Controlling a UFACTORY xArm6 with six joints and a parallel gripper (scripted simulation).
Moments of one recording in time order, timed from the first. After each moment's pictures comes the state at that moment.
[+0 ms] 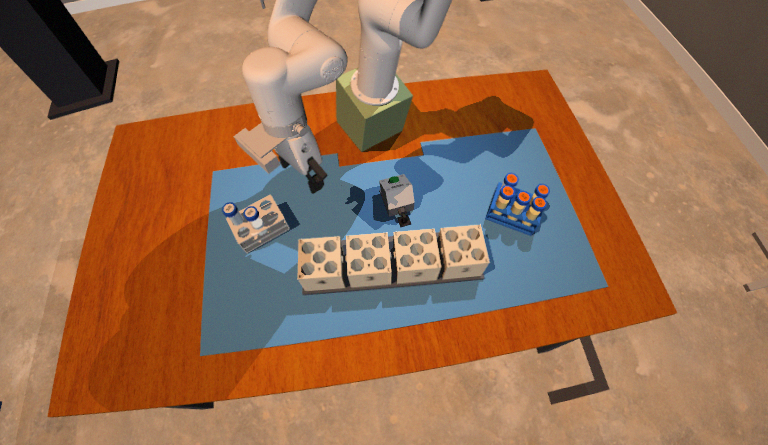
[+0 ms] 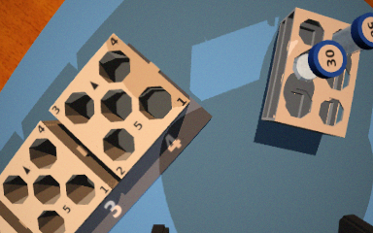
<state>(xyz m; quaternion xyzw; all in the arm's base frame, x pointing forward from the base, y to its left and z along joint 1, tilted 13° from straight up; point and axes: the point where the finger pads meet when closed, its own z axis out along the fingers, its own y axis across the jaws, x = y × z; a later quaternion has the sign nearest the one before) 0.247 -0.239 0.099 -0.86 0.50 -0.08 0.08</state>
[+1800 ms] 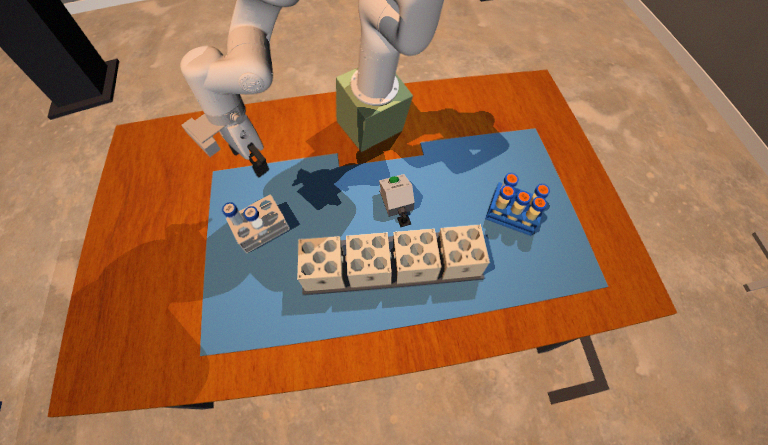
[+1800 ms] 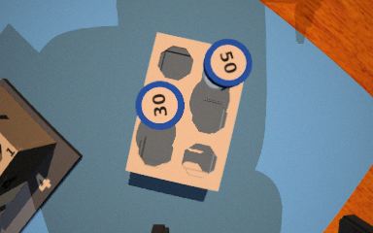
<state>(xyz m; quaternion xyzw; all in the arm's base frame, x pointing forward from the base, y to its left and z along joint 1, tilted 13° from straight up) 0.151 -0.345 0.029 -0.86 0.50 -0.08 0.08</state>
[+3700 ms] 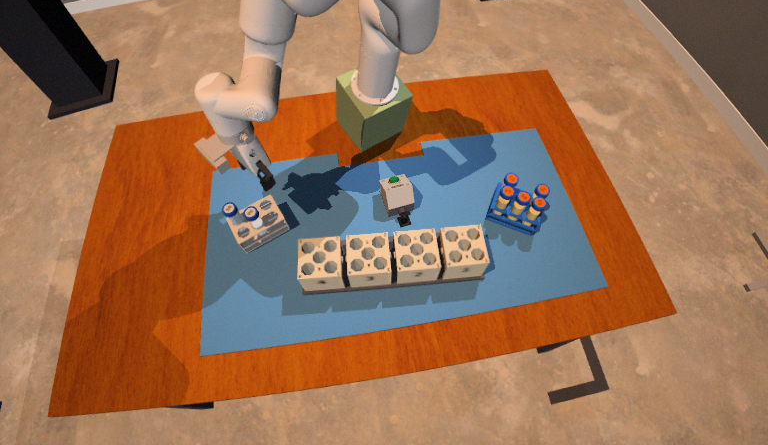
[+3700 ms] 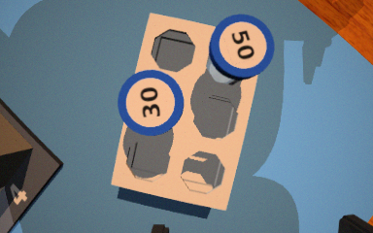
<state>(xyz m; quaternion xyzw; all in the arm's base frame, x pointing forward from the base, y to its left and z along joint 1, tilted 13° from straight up) 0.163 -0.341 -0.028 -0.86 0.50 -0.08 0.08</state>
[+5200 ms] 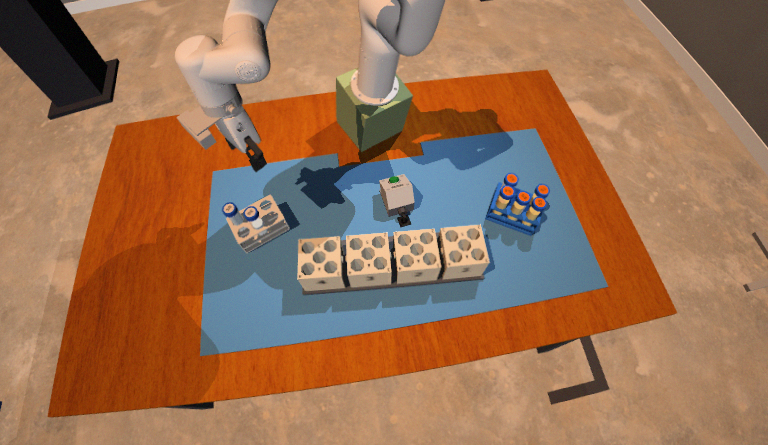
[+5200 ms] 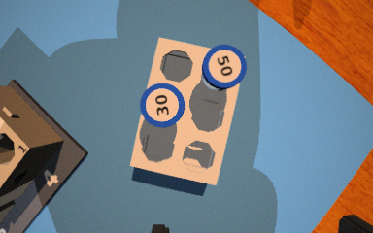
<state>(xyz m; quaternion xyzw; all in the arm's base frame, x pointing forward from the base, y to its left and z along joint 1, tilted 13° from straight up) 0.146 -0.346 0.050 -0.86 0.50 -0.08 0.08</state>
